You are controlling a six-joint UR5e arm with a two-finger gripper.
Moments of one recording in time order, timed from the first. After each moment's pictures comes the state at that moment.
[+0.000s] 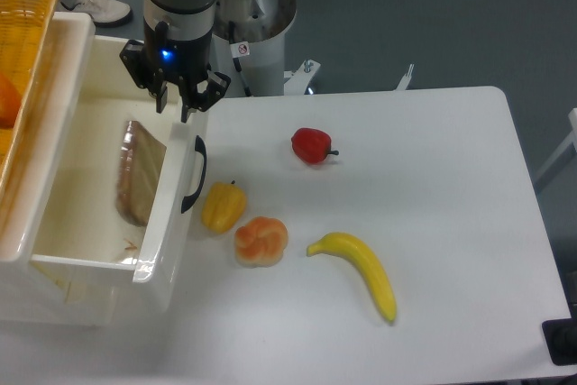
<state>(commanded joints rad) 2.24 -1.62 -1.45 -1.63 1.36 0.54</state>
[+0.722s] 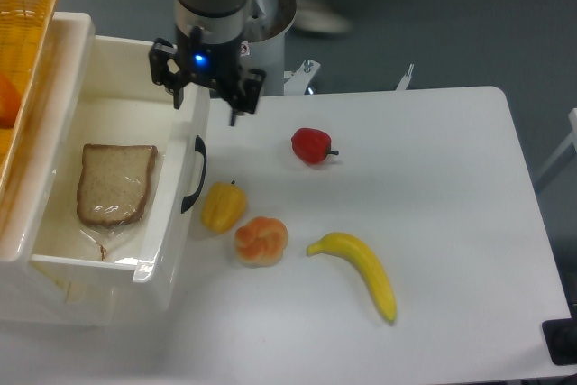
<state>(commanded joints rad) 2.37 -1.65 -1.47 -1.56 1.48 0.55</state>
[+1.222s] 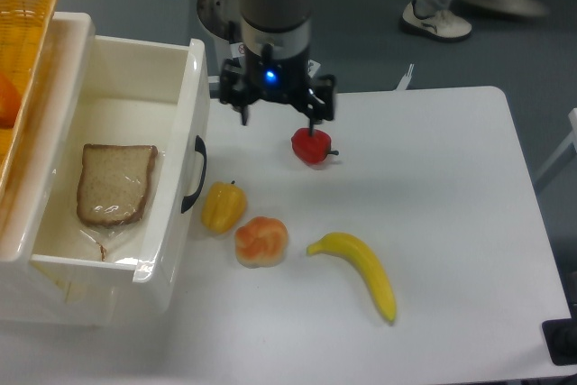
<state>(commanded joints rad) 2.43 -1.69 -1.49 -1.47 1.64 0.79</state>
